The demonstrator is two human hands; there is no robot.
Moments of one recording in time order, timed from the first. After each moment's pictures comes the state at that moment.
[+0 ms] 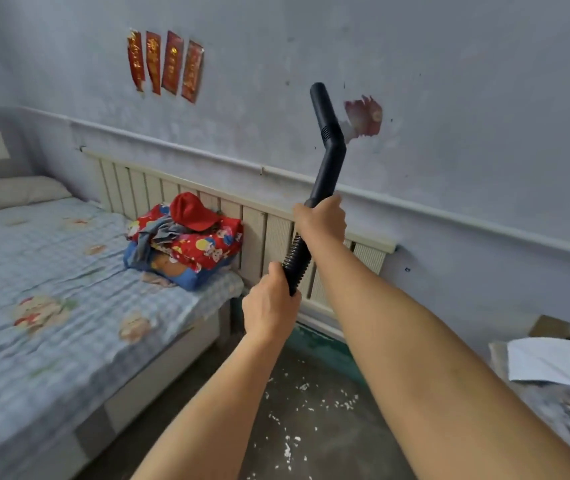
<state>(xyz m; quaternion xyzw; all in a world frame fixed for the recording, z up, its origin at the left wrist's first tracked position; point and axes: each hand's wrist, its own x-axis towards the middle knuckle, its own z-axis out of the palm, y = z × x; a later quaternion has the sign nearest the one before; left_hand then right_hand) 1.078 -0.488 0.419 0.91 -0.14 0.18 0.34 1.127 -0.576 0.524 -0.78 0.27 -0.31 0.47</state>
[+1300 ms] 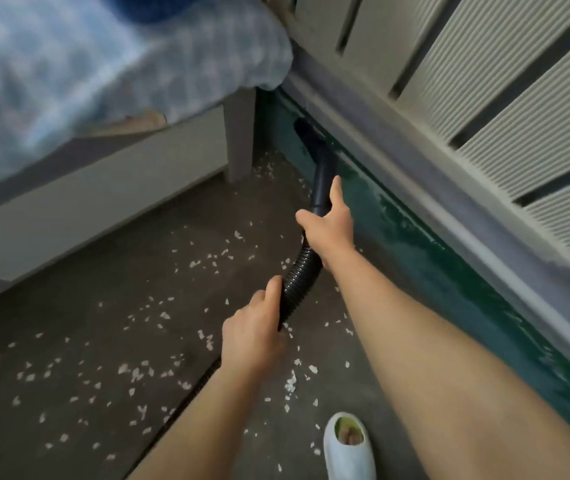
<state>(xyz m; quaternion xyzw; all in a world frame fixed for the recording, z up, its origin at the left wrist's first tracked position) 1.394 -0.603 -0.223 0.96 0.00 -0.11 0.24 1.532 -0.721 -0.201 -0.81 0.25 0.08 0.53</state>
